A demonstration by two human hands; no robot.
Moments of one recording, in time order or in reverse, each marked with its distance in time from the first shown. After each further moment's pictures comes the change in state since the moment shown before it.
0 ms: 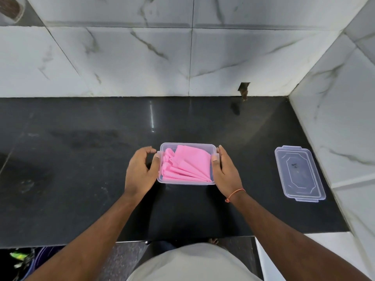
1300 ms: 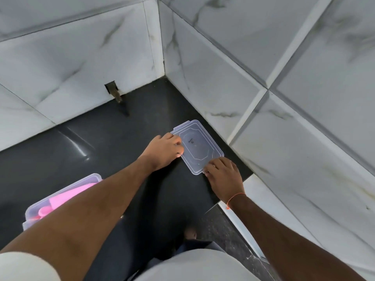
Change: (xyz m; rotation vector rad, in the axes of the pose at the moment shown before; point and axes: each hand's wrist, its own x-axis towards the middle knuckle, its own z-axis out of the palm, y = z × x) left_hand 0.034 0.239 0.322 0.719 -0.715 1.282; right_hand -0.090 0.197 -0.191 -0.694 0.365 0.065
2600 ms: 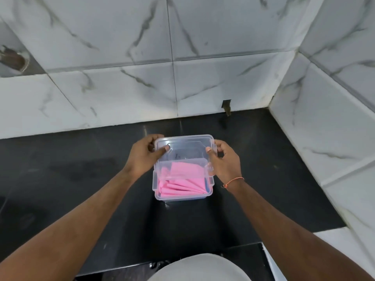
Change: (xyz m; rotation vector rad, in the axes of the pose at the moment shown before) left_hand -0.386 -0.100 -0.066 -0.840 0.696 -0.979; right_hand 0.053 -0.322 -0.034 1.043 -0.100 -0.043
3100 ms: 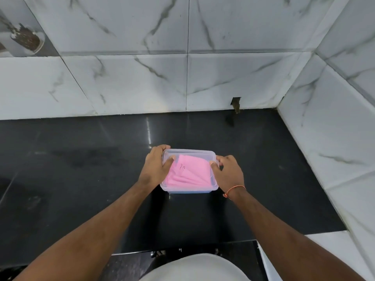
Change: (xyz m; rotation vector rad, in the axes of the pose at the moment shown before) left_hand -0.031 -0.036 0.048 0.135 -0.010 -0.077; right_hand -0.014 0.039 0.001 -0.565 -0.086 0.058
